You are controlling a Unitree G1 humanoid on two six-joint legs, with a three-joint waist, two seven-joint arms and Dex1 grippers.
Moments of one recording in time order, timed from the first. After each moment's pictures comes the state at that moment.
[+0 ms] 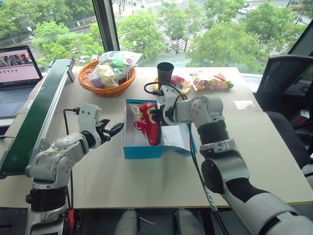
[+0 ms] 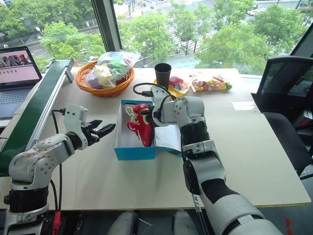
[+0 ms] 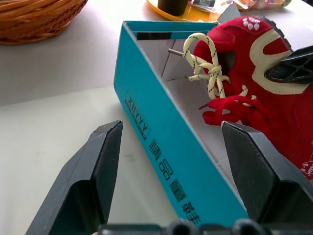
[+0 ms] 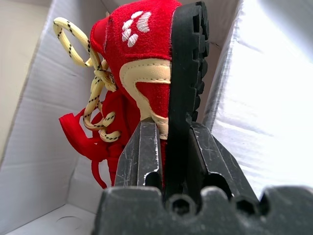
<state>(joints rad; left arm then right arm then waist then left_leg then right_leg) -0.33 0.48 0.23 -0.36 -0.56 0.99 -0.29 -1.16 -0.02 -0.09 0.52 0.45 1.30 -0.08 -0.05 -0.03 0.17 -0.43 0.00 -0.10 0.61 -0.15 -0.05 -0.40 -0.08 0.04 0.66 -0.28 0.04</state>
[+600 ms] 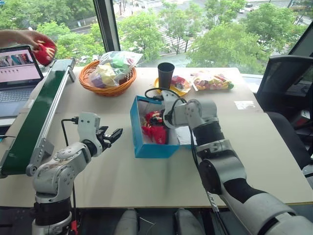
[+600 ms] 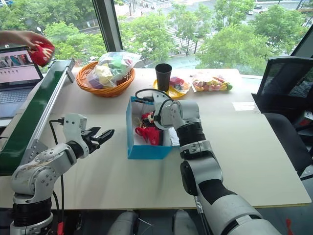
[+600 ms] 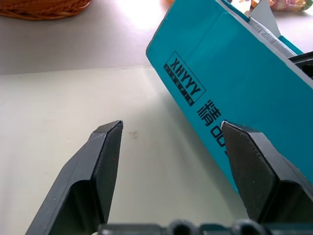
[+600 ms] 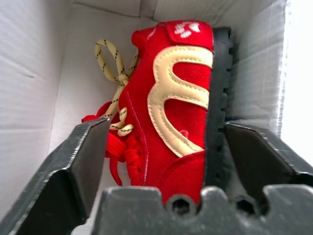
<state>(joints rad) -0.27 0.47 0.27 -0.43 -0.55 1.01 -0.23 -1.16 -0.02 -0.09 0.46 0.36 1.30 -0.04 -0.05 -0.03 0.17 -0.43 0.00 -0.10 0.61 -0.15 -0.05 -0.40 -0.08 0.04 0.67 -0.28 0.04</state>
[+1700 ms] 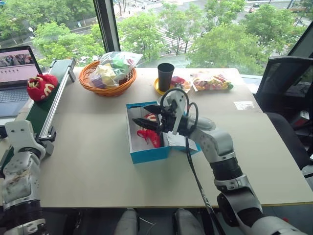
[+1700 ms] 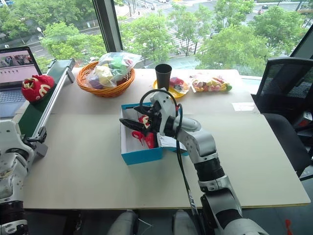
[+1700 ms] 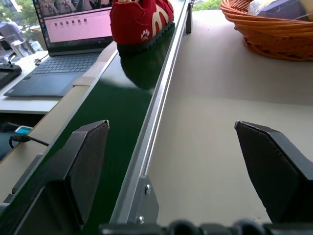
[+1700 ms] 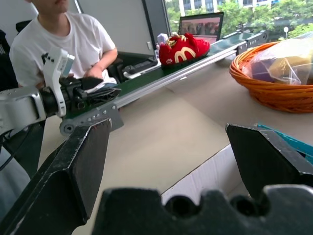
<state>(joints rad) -0.21 0.64 0.55 0.22 -0.27 0.30 -0.19 -0.72 -0.16 0.15 0.05 0.41 0.55 0.78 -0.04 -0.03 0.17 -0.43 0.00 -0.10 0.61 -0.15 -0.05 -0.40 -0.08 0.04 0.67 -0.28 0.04</state>
